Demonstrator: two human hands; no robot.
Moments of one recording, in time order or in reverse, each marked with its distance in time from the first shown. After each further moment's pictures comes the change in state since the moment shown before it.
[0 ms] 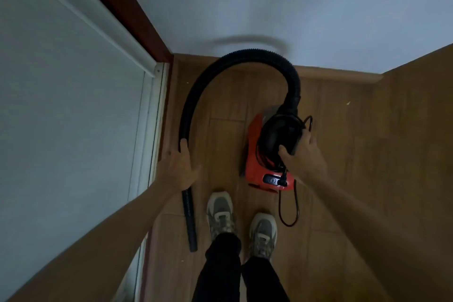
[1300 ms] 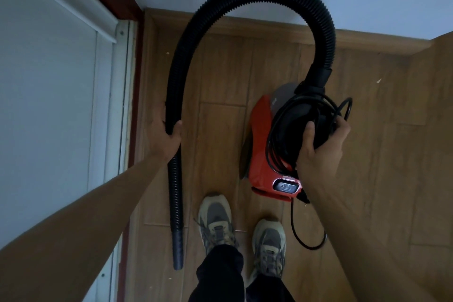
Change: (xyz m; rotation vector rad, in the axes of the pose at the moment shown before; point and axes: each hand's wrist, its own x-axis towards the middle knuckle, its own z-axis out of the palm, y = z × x) left_hand 0.147 -0.044 0.097 -0.712 0.329 0.034; right_hand 0.060 0.025 0.095 0.638 0.479 0.023
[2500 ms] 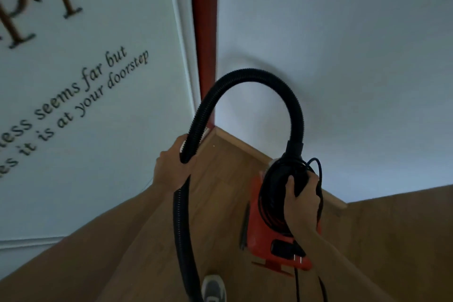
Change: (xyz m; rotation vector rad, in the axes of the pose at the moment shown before) left_hand -0.243 0.293 -0.191 -0.043 0.465 0.079; right_hand -0.066 -0.255 -0.227 -0.148 -0.293 -0.430
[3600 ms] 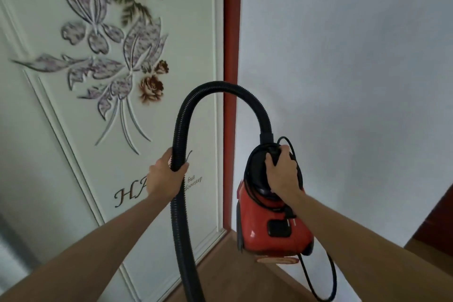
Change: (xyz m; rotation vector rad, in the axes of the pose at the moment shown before) left_hand -0.254 0.379 -0.315 0.020 0.573 0.011; right_hand -0.137 -0.340 -0.339 0.140 -0.024 -0.599
